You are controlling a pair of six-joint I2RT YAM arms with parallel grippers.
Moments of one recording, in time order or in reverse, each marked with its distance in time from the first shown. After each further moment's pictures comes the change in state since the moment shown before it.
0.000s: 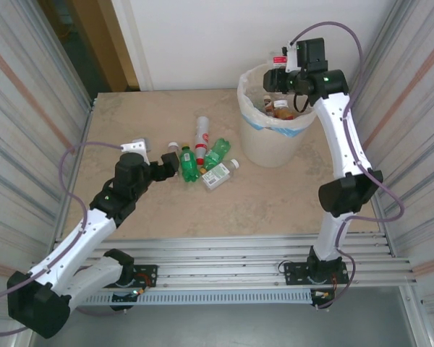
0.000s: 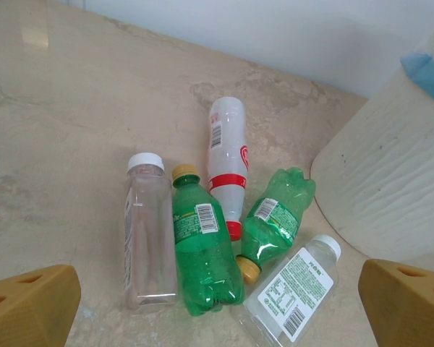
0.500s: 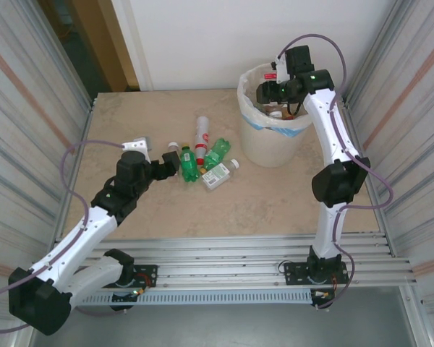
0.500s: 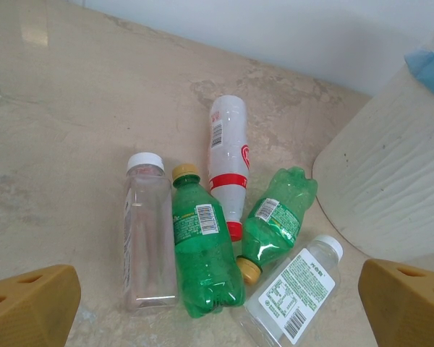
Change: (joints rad) left arm 0.000 0.021 0.013 0.000 0.000 0.000; right arm 0.000 0.111 0.019 -0.082 -0.042 -0.053
